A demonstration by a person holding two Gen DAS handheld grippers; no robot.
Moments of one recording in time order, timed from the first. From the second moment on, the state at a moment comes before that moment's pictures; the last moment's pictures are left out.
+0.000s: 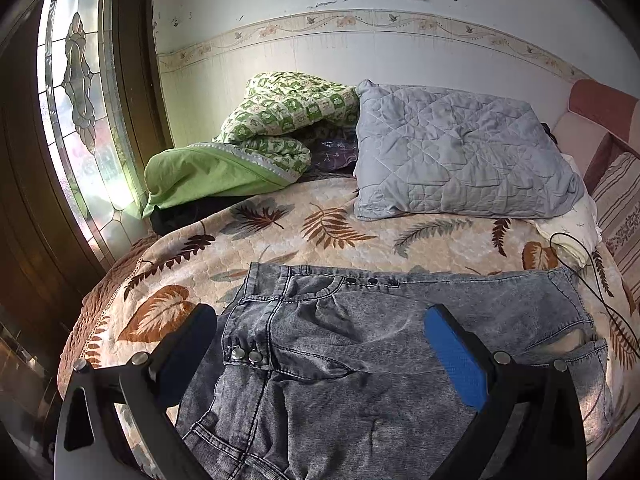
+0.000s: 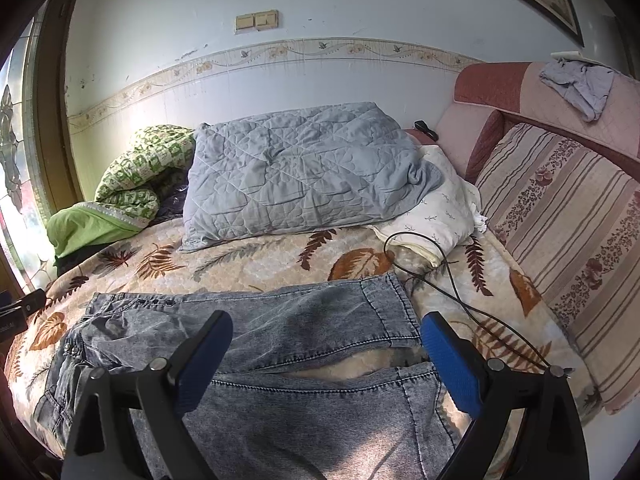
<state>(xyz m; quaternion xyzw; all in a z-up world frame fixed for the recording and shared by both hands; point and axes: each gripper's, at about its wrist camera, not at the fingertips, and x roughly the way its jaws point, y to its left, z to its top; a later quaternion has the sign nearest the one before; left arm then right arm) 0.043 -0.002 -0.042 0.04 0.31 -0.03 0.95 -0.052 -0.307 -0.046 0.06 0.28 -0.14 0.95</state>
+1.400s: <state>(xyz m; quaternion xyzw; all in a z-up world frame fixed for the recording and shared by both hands) 0.054 -0.008 -0.047 0.06 0.31 -0.03 0.95 -0.028 -0.289 -0.047 0.06 0.29 -0.15 0.94</state>
